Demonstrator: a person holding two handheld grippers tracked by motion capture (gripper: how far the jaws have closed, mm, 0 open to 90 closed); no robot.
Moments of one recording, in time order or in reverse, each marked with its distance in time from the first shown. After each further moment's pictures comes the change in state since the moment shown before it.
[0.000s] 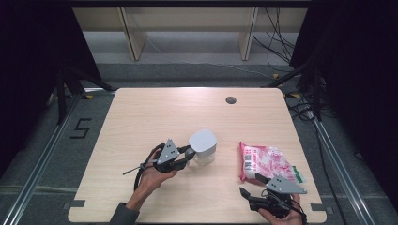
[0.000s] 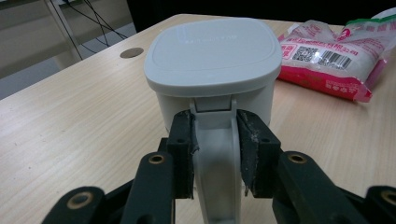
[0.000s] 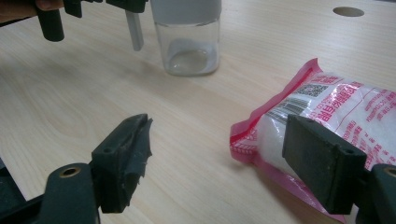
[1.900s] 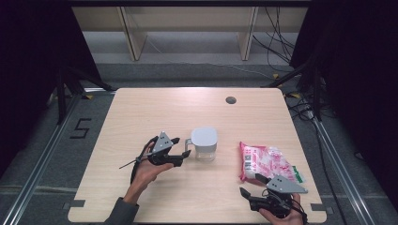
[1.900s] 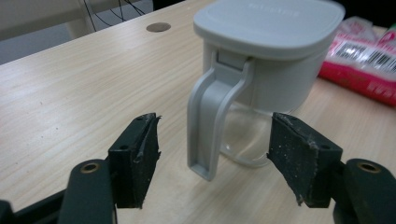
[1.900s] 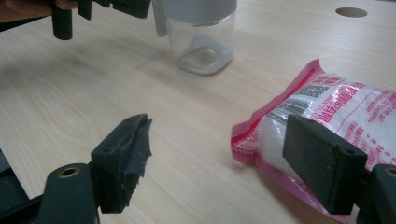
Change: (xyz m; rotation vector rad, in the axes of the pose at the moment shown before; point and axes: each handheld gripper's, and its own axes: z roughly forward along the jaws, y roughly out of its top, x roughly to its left) left arm 0.025 -0.004 -0.004 0.057 0.053 -0.141; right arm -0.002 0.000 -0.001 -0.005 0.007 0.001
